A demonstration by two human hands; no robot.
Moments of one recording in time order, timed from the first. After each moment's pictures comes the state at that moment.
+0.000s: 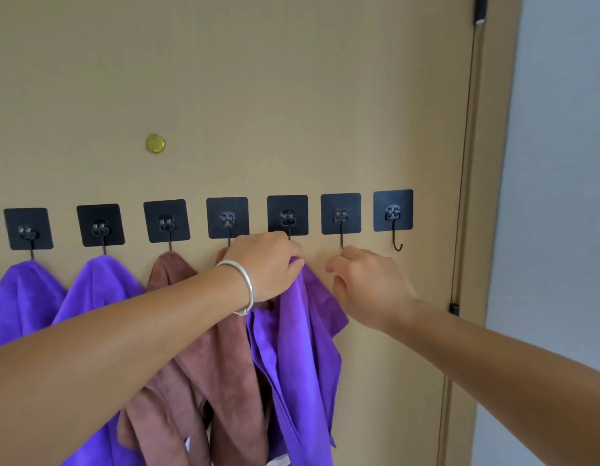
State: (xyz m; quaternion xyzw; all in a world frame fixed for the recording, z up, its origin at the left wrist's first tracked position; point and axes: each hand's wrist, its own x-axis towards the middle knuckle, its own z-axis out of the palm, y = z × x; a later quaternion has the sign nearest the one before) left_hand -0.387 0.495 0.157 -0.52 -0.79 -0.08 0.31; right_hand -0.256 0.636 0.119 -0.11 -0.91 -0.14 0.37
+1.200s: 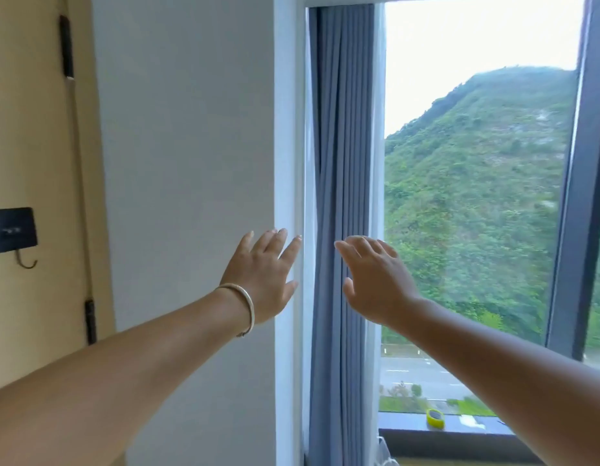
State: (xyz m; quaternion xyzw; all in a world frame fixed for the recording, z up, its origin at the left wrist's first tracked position) left_hand -0.077 0.460 0.147 -0.86 -0.29 -0.25 0.32; right_hand 0.097 0.342 0.138 -0.71 -0.58 -0.37 0.17
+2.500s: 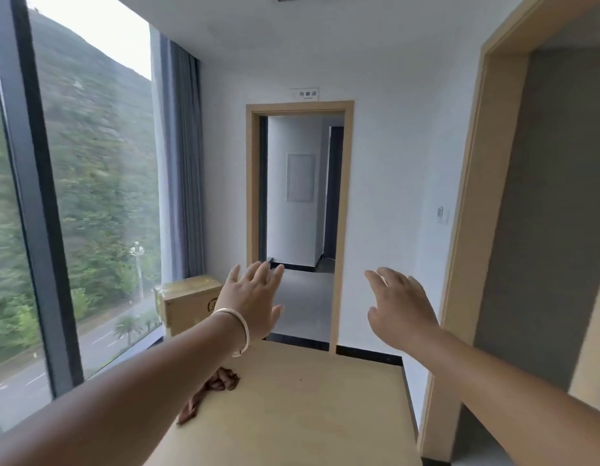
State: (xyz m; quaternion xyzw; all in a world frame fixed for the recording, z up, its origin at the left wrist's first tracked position) left_hand 0.468 -0.259 0.039 -0.89 0.33 -0.30 0.05; right_hand 0.343 -0.494 0.042 -0.96 0.14 -0.24 -0.08
